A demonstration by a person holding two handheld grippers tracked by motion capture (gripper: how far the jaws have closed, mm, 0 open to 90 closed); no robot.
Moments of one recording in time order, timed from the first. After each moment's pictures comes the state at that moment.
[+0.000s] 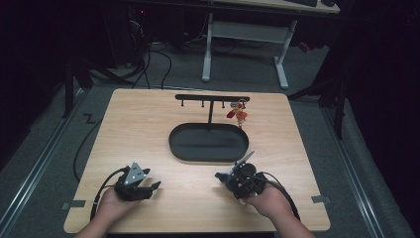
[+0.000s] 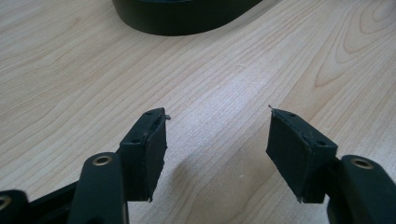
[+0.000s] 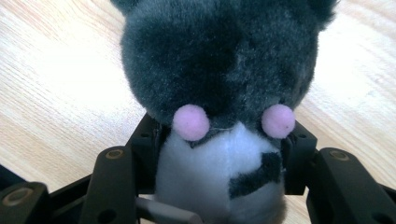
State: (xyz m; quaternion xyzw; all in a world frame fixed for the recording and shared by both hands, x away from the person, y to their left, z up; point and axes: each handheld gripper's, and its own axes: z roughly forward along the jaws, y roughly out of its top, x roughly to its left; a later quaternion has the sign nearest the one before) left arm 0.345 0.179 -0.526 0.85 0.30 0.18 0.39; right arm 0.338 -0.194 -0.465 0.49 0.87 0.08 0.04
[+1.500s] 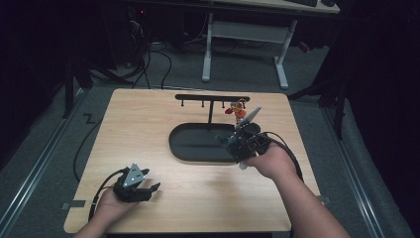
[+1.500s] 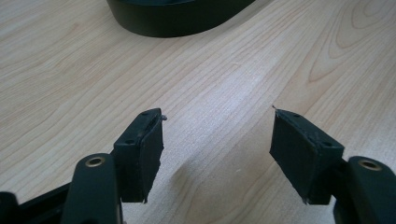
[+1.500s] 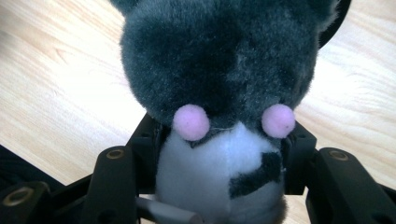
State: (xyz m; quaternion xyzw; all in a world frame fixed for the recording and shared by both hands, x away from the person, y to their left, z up) left arm 0.340 0.180 -0.525 0.86 0.28 0.19 0.39; right arm 0.401 -0.191 -0.366 0.51 0.85 0.10 0.04
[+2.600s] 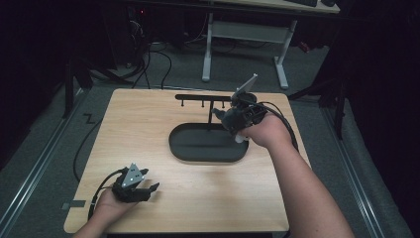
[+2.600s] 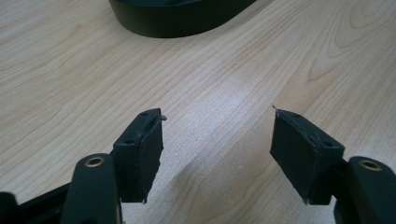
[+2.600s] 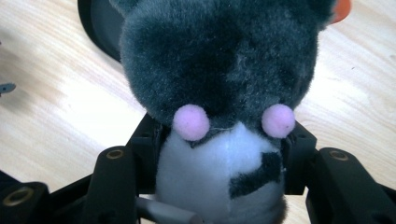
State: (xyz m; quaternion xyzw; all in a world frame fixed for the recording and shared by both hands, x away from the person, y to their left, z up) left arm 0.341 0.184 -0.523 0.86 0.28 0.19 0.39; right arm 0.453 -0.178 -0.313 0.52 0.84 0.11 0.06
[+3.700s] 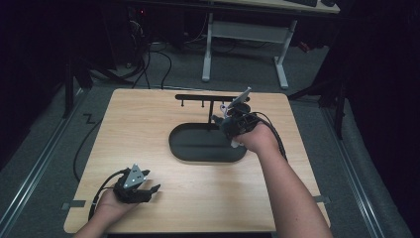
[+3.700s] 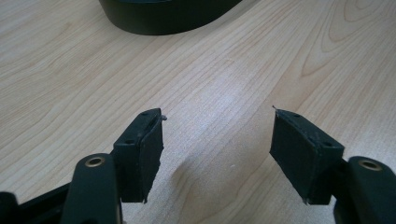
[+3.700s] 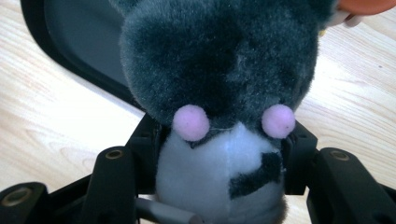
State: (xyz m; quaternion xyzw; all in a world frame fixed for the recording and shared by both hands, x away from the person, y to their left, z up) left arm 0.340 0.180 -0.525 0.86 0.27 0.18 0.39; right arm 0.475 -0.179 -0.379 0.55 0.83 0.11 0.06
